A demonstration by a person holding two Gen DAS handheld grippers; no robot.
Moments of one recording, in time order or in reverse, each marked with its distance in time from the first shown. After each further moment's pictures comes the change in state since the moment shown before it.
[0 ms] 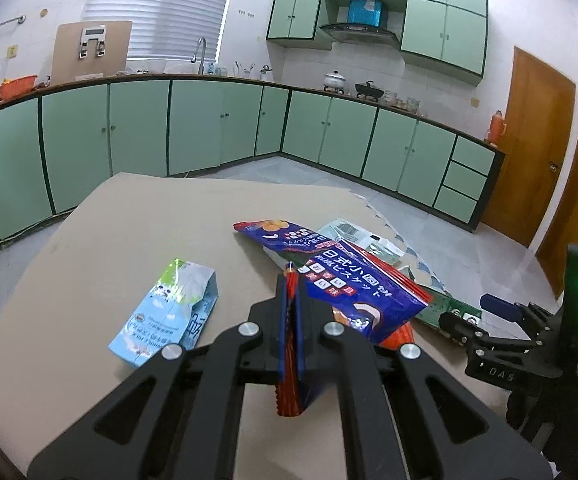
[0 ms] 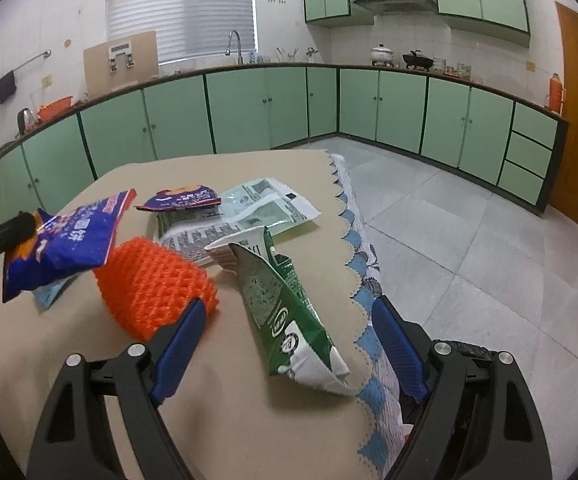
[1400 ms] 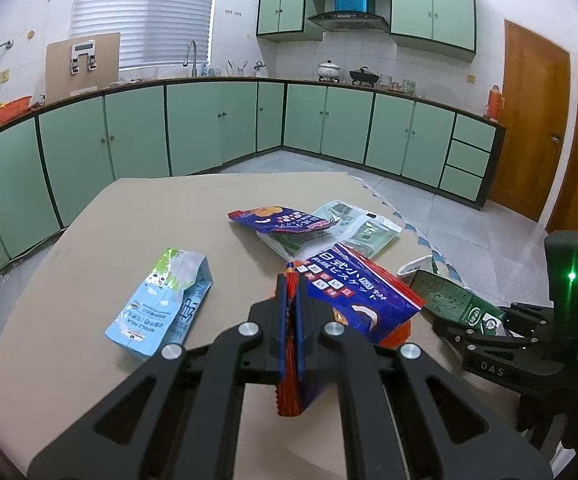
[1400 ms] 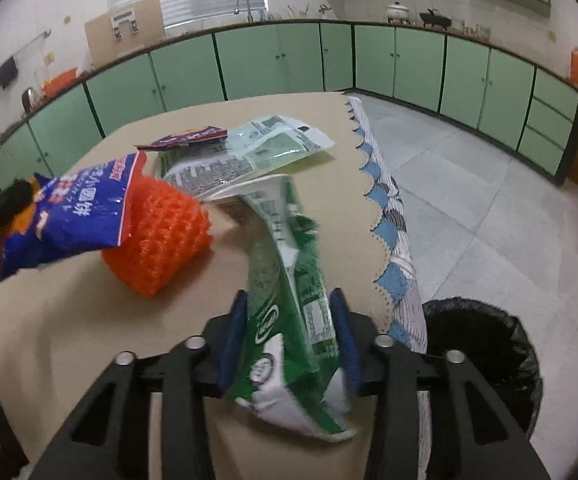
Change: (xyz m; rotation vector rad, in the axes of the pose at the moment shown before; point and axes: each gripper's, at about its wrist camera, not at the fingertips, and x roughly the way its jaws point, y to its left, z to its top) left arm -0.009 -0.018 -0.014 0.081 0.020 0.037; right arm 0.012 0.003 -0.023 -0.019 0.159 0.069
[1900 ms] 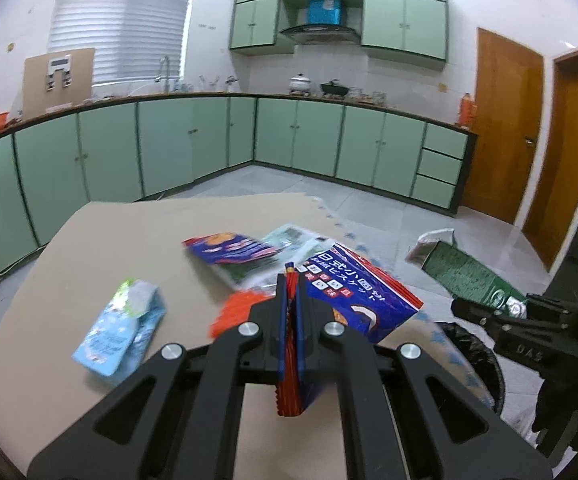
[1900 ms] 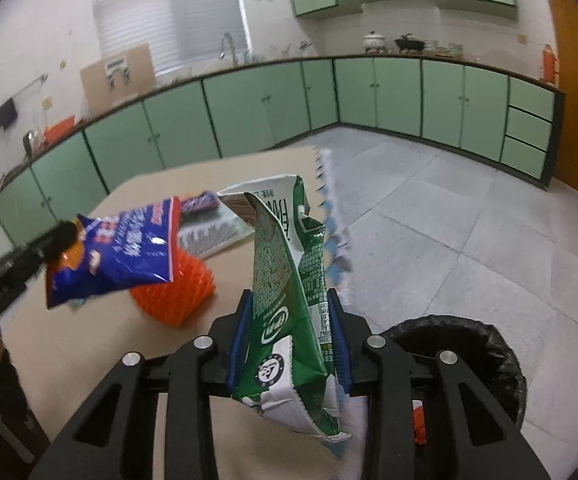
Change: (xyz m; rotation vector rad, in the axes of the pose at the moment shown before) left arm -0.010 -0.044 0.018 0.040 -0.050 -0.112; right arm -0.089 -0.039 0.003 0.118 -0.165 -0.023
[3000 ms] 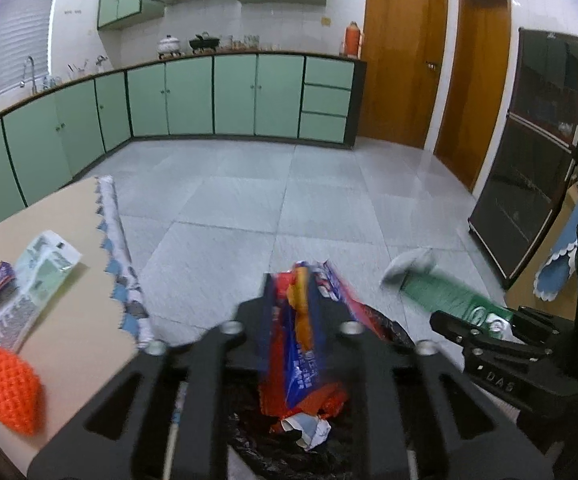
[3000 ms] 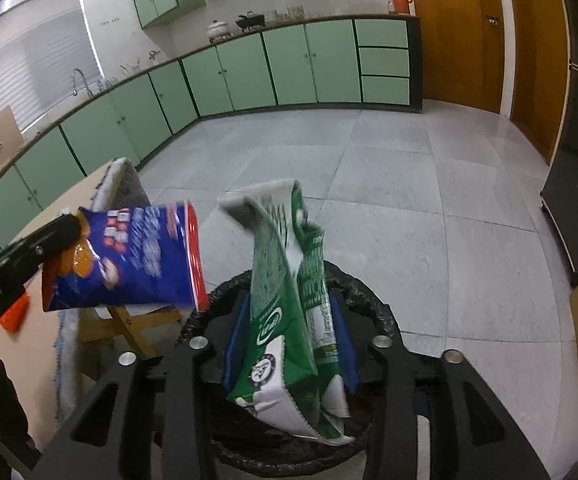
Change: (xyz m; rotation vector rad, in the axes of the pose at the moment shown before) left arm 0.133 -0.225 -0.017 0.220 0.197 -0.325; right arm -0.025 -0.199 -0.060 0.324 0.070 -0.332
